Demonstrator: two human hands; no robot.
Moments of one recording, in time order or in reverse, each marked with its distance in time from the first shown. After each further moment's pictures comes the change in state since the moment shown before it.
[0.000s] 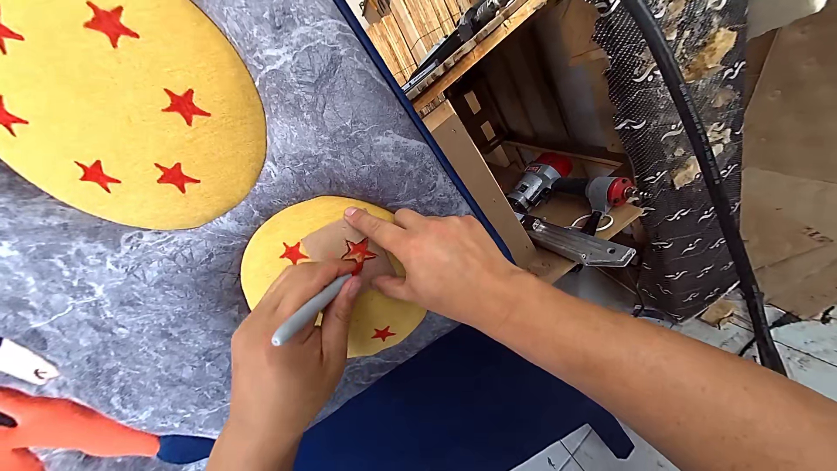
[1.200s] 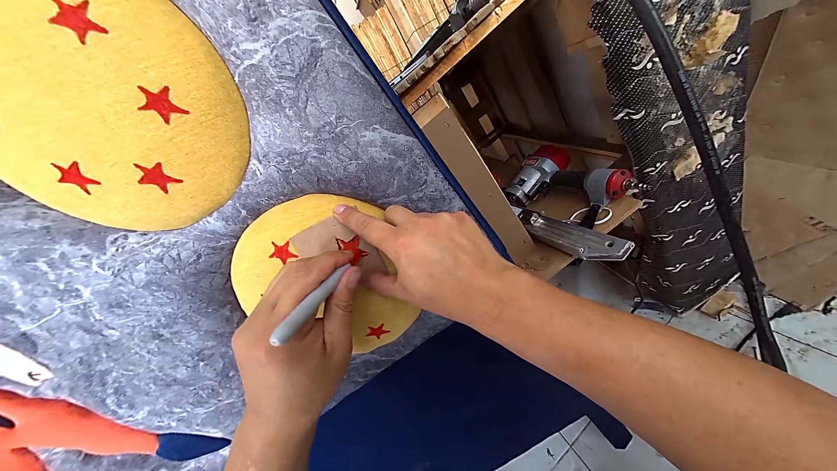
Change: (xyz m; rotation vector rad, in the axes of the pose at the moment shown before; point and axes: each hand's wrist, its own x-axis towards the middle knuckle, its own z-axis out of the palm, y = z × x) left_hand -0.003 0.006 0.013 -0.057 0.101 -0.039; right_hand 0.000 0.000 0.000 0.022 -0.009 -0.002
